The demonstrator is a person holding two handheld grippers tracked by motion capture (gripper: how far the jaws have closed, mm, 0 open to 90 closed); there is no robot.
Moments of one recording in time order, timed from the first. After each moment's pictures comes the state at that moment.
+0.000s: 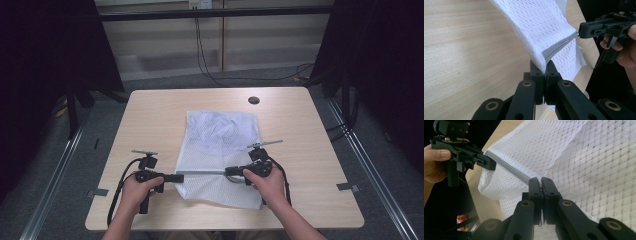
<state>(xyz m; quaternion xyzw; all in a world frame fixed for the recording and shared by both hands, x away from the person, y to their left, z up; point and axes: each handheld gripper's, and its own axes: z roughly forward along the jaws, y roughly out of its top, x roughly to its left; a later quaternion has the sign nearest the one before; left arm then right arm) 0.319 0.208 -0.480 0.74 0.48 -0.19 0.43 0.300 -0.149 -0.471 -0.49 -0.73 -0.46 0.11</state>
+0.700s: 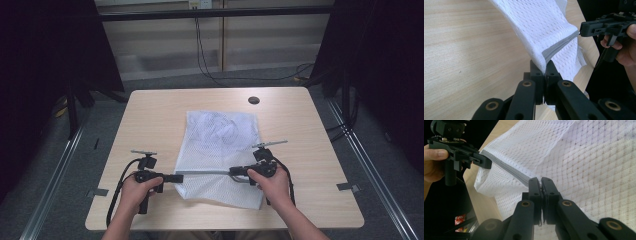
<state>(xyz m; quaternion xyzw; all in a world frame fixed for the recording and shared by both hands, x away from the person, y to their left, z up) 0.318 0.208 -0.480 0.73 0.49 -0.19 0.43 0.298 -0.161 -0.471 -0.50 -0.73 -0.46 0.10</state>
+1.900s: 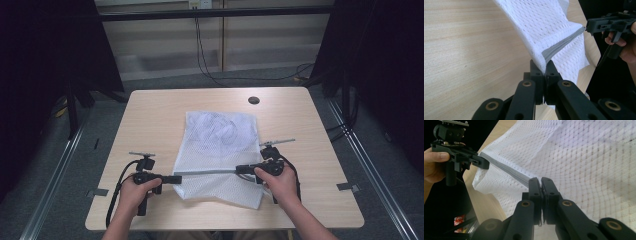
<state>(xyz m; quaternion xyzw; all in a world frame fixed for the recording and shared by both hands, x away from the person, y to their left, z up) 0.315 0.215 -0.482 0.74 0.49 -0.18 0.43 0.298 -0.179 -0.466 -0.50 -0.73 -0.46 0.09</state>
